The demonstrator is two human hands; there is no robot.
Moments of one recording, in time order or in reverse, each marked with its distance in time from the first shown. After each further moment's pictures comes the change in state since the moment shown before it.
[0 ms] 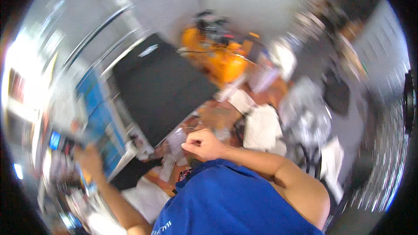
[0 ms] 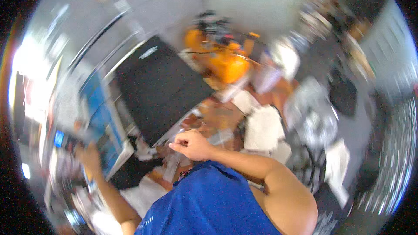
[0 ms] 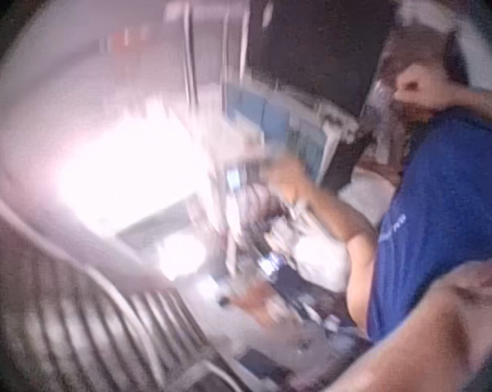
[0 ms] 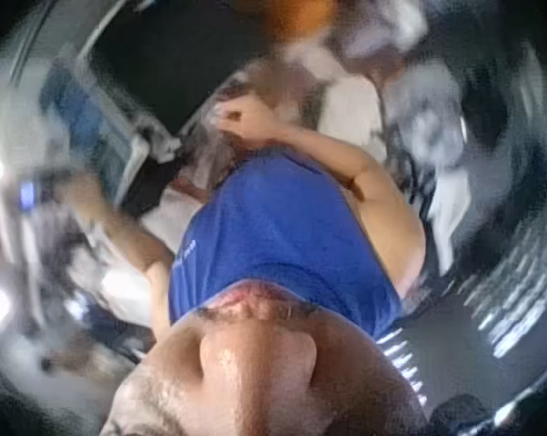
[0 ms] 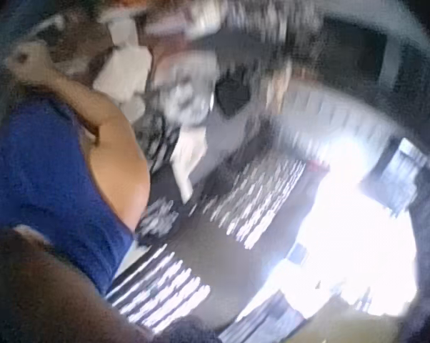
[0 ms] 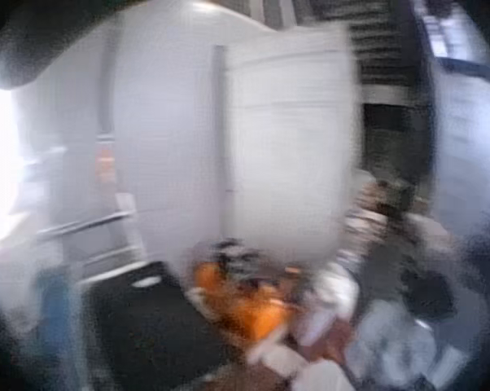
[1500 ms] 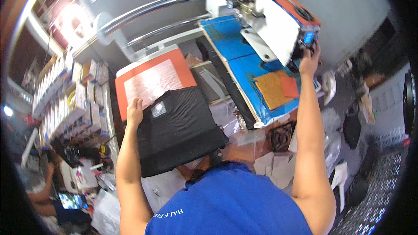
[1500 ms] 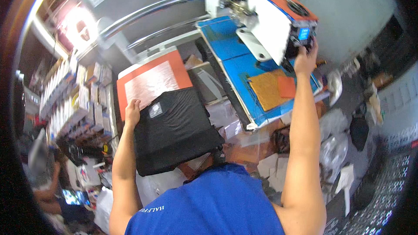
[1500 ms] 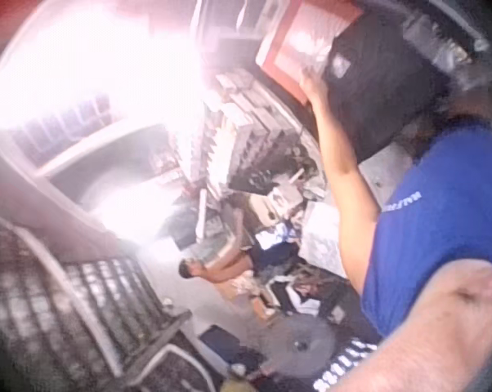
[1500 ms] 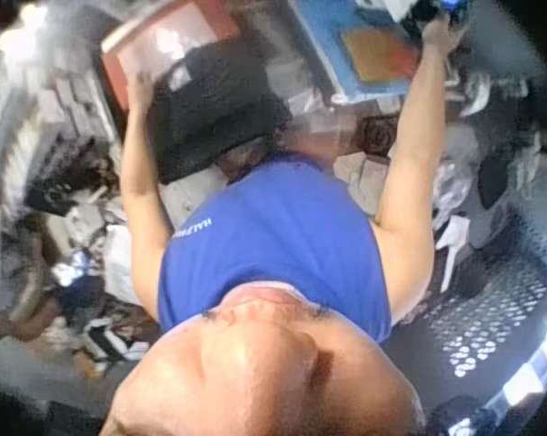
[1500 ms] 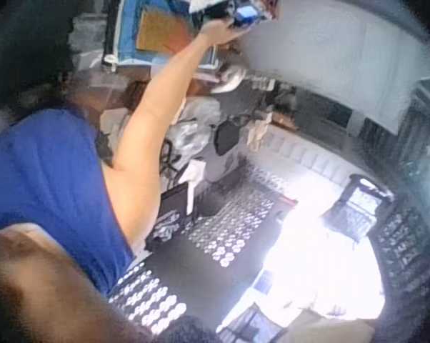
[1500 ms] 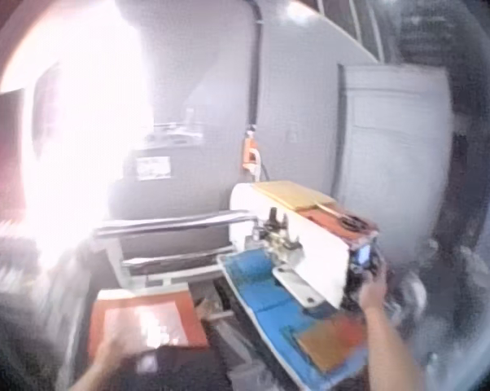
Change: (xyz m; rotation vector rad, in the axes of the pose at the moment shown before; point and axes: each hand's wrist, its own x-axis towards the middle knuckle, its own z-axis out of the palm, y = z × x) left_hand 0.058 -0.319 0.285 -0.706 -0.621 -0.136; right_hand 0.309 0.013 0.076 -0.204 0.982 -0.237
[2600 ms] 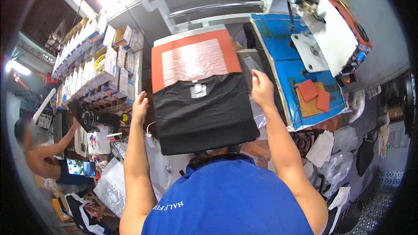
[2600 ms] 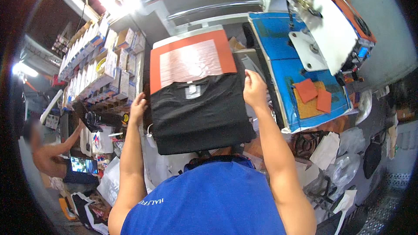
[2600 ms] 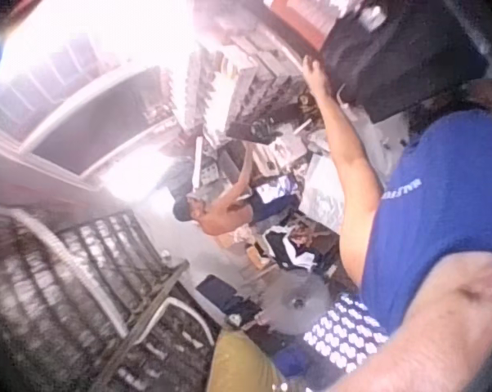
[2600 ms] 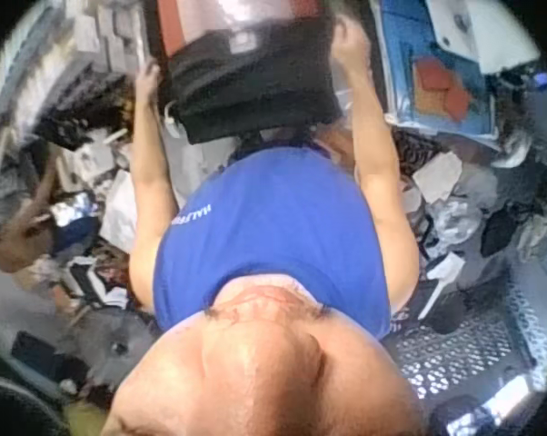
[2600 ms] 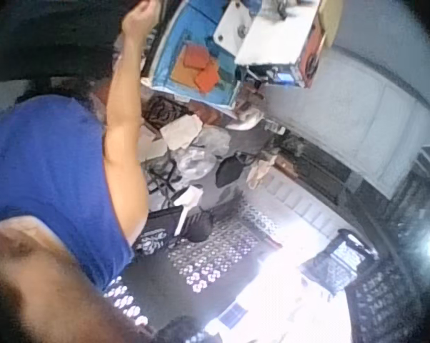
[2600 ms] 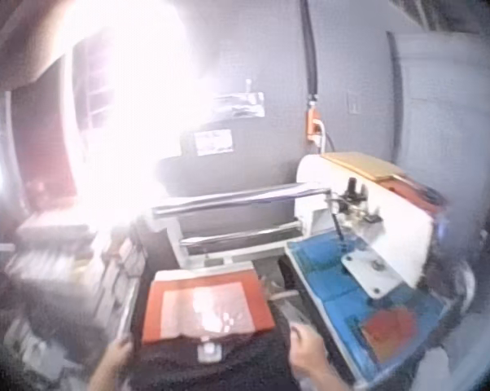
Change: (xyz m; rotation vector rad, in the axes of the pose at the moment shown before) left_hand -0.084 -0.131 -0.079 -0.710 0.092 -0.460; right_hand -0.284 -0.040 0.179 -0.189 -0.707 0.049
